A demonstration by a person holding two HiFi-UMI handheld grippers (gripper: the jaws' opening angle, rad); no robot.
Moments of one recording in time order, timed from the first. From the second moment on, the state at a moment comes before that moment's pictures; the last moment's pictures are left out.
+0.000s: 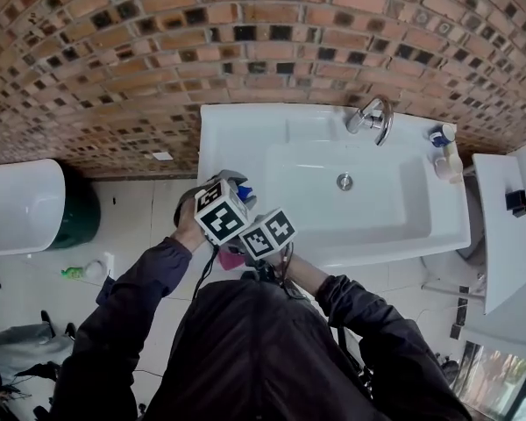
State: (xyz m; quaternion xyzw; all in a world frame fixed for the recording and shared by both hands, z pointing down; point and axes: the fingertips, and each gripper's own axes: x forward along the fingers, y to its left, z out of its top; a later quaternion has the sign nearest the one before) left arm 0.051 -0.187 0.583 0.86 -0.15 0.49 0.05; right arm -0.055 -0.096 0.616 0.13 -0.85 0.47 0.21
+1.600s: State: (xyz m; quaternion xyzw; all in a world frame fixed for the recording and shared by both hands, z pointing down) left arm -0.073 -0.129 0.519 0.91 -0.34 0.19 0.15; right arm -0.049 -0.129 0.682 0.19 -0.76 0.61 0.12
